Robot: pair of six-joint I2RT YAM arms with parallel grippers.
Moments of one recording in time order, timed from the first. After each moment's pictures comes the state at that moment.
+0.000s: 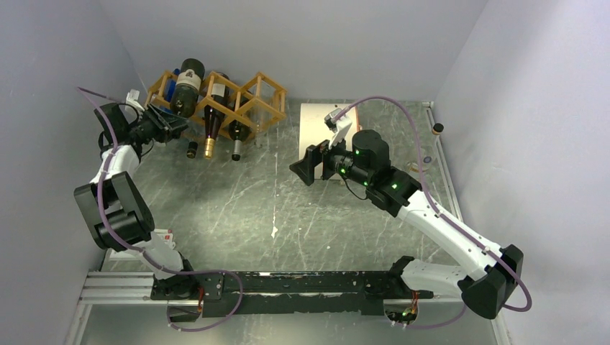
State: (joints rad) left arm 0.41 1.67 1.16 0.07 0.98 -0.70; right arm 0.74 1.12 1.05 -0.18 -0.17 0.23
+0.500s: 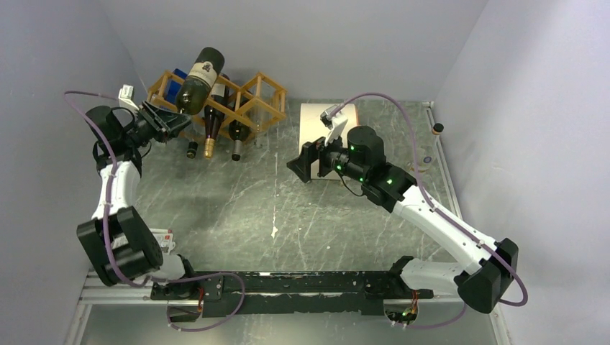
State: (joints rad) left arm 0.42 1.43 1.04 0.20 1.06 -0.92; right arm 0.74 1.16 1.08 -0.18 -0.17 0.23
